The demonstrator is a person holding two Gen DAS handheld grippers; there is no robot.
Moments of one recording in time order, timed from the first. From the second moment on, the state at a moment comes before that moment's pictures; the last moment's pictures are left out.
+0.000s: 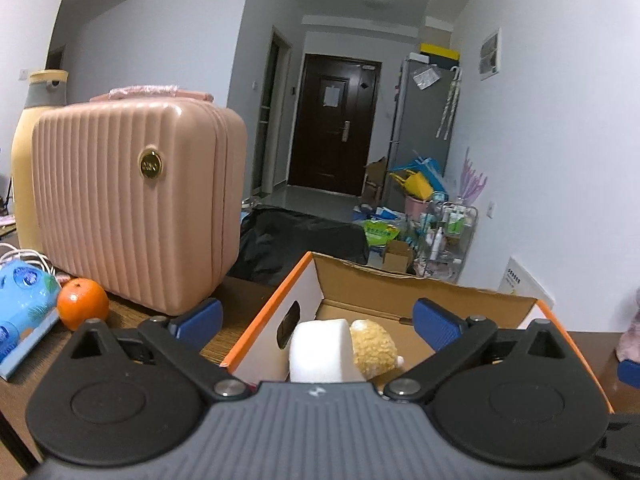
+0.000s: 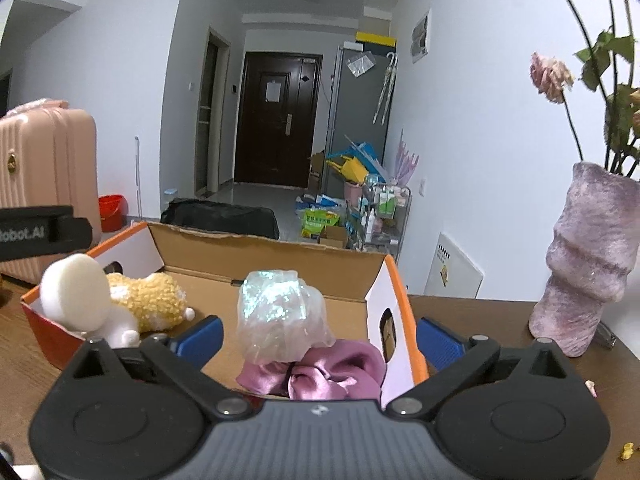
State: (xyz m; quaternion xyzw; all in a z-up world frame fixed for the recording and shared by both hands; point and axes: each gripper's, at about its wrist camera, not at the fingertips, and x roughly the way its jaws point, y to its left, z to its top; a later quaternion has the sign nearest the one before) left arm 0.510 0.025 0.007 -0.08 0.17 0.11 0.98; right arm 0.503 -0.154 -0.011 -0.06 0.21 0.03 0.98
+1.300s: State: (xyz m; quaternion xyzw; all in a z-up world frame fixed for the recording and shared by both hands) left arm 0.365 0.063 0.007 -0.04 0.17 0.11 0.98; right arm 0.339 -0.130 -0.029 -0.09 0.18 0.08 0.98
